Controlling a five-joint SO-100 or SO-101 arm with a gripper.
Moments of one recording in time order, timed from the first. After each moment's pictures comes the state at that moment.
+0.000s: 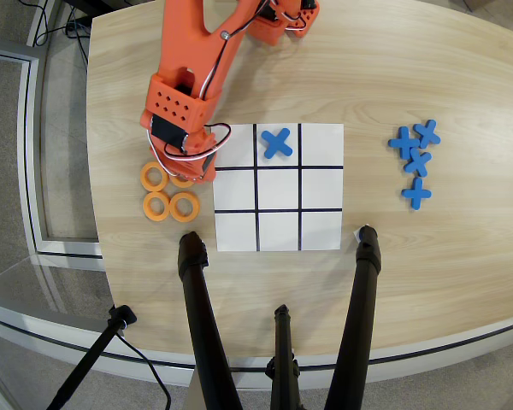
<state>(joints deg) 30.6 85.6 117.2 35.1 -94.6</state>
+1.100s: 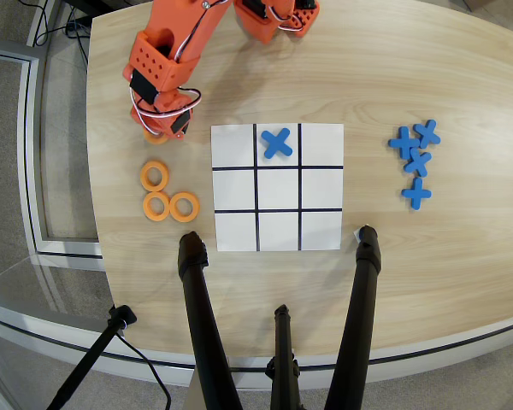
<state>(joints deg) 44.8 92.2 129.5 36.0 -117.2</state>
